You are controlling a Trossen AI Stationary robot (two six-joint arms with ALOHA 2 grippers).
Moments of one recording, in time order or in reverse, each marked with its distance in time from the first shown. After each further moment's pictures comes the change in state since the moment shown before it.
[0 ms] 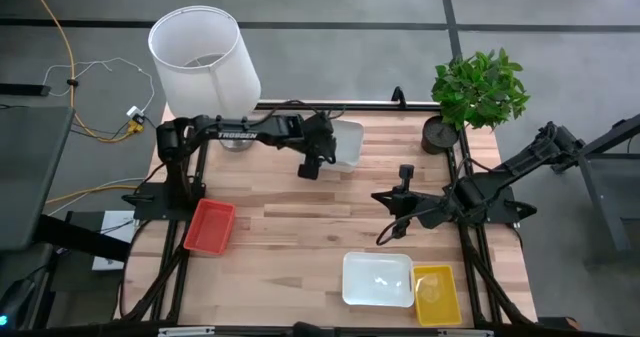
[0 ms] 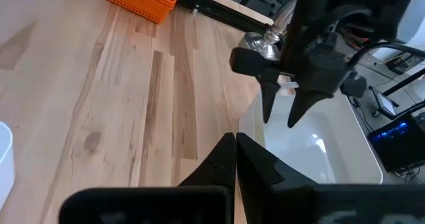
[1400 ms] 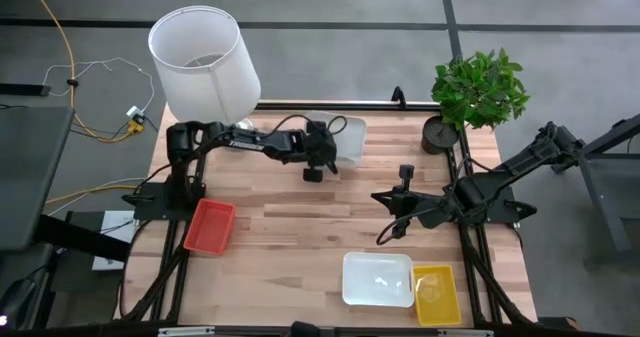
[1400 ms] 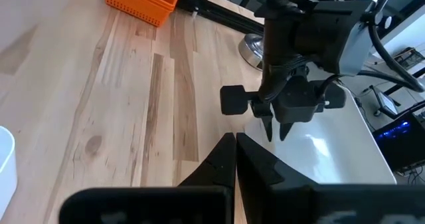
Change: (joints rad) left arm -0.047 0.073 -0.132 0.256 -0.275 -0.037; right arm 0.000 0.000 0.000 0.007 -0.001 0.008
